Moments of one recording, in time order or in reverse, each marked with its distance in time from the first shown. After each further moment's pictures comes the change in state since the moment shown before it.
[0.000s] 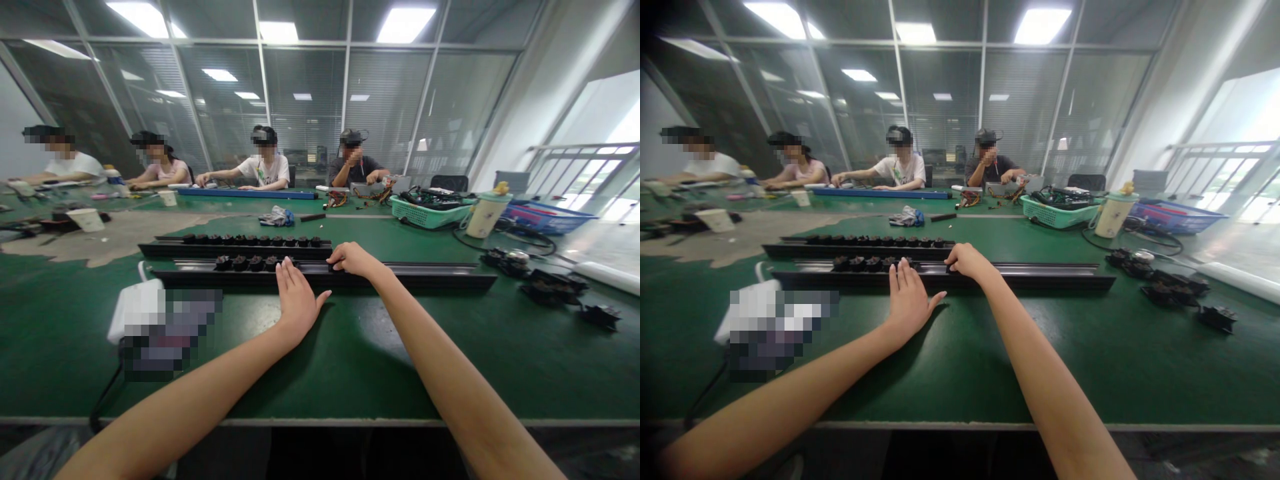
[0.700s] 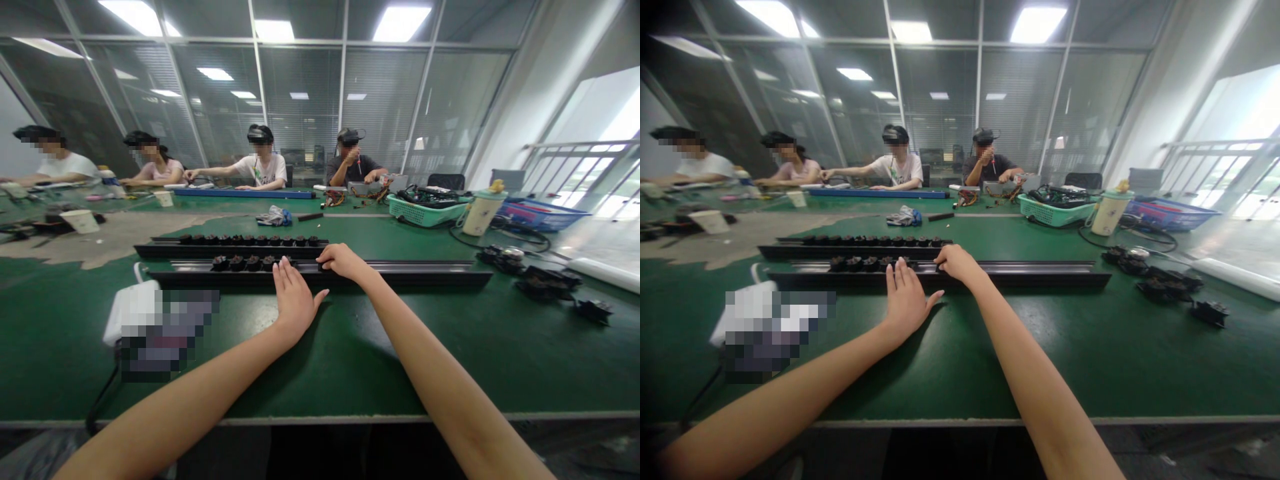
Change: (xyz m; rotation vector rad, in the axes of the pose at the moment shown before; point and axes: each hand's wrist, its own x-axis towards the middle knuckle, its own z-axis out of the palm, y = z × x) left_hand 0.001 0.001 0.000 0.015 0.010 -0.002; right_hand 0.008 -0.010 0.021 0.056 0.034 0.040
